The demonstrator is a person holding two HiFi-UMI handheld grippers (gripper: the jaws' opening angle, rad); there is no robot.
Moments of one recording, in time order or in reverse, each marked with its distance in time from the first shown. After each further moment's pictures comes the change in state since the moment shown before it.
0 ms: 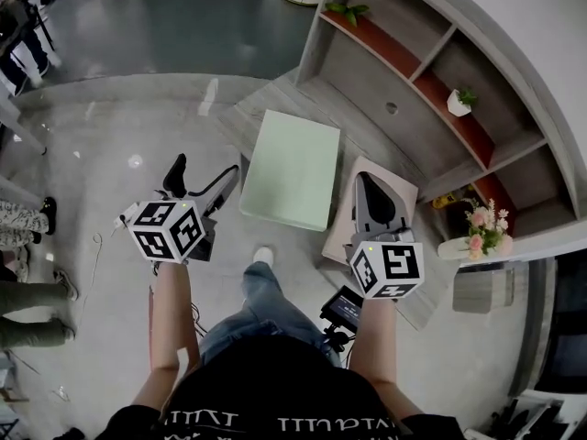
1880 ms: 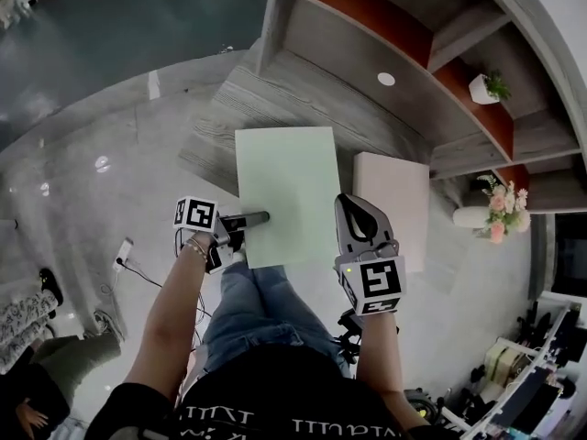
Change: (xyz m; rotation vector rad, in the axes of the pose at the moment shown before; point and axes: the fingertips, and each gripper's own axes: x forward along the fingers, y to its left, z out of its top) left arm 0.169 0.014 -0.242 -0.852 1.001 -0.727; right arm 0.128 -0.004 -0.106 0.010 0.381 -0.155
